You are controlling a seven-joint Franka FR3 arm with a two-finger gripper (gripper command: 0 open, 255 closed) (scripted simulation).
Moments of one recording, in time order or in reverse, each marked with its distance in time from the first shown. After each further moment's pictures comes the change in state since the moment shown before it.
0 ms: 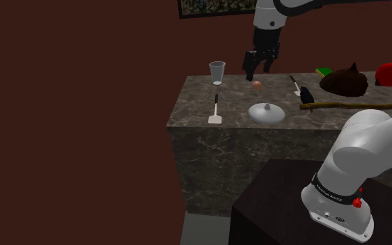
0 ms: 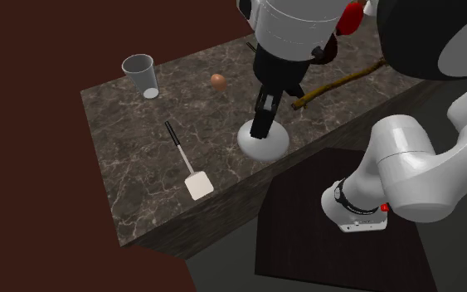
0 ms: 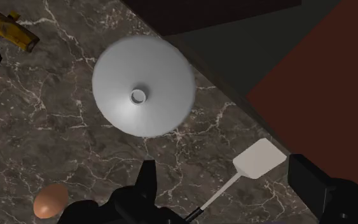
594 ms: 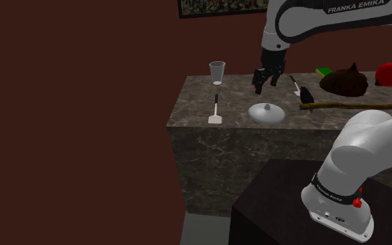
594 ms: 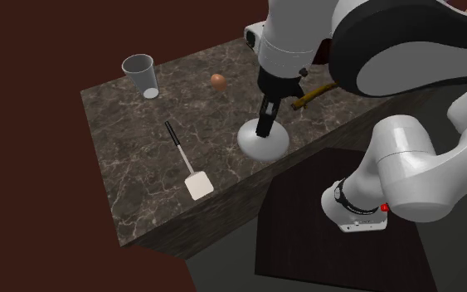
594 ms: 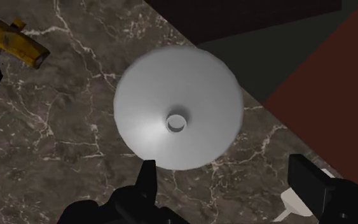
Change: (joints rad) arm -0.043 -0.031 -0.100 -0.191 -0.051 0.122 -0.088
